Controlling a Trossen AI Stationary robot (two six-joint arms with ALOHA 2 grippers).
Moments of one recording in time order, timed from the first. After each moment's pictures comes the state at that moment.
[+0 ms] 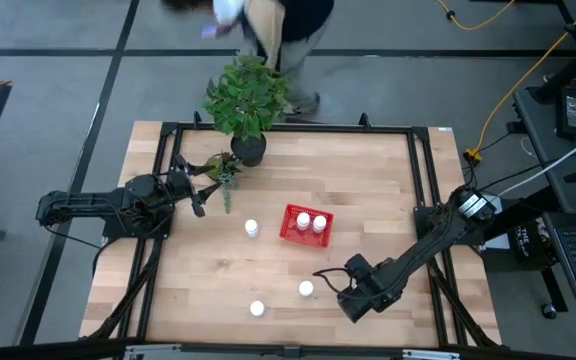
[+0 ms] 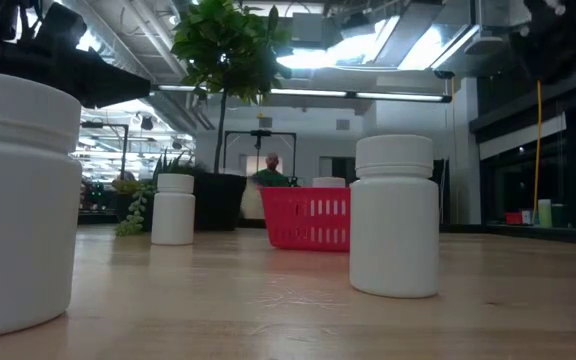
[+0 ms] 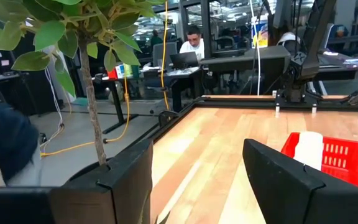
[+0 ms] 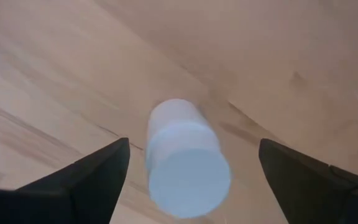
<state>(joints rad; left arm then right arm) 0.09 0.11 0.05 0.10 -0.38 0.12 0.69 1.86 1.30 -1.06 0.03 1.64</state>
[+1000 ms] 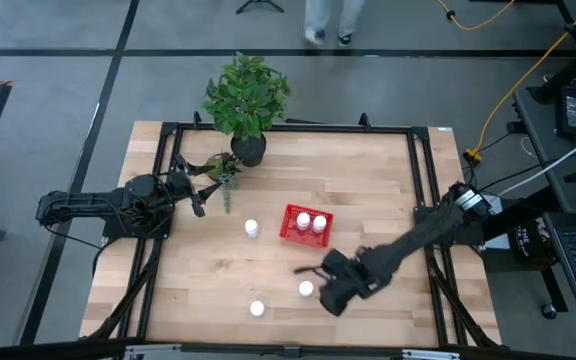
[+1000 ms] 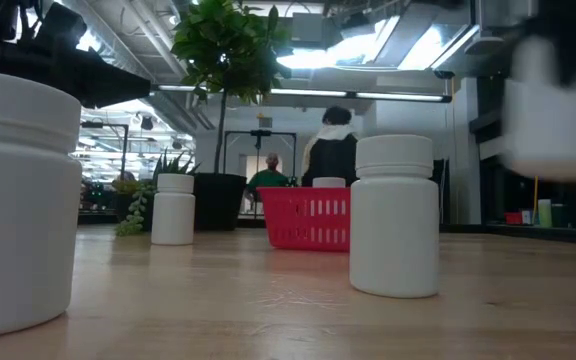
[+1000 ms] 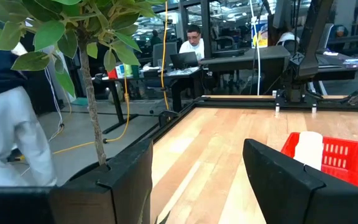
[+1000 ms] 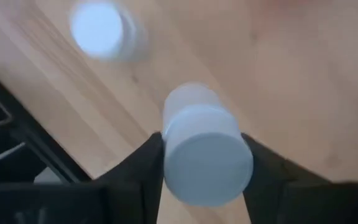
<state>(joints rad) 0.09 0.11 0.05 0.10 -0.38 0.12 0.56 1.86 1.55 -1.10 0.08 1.25</state>
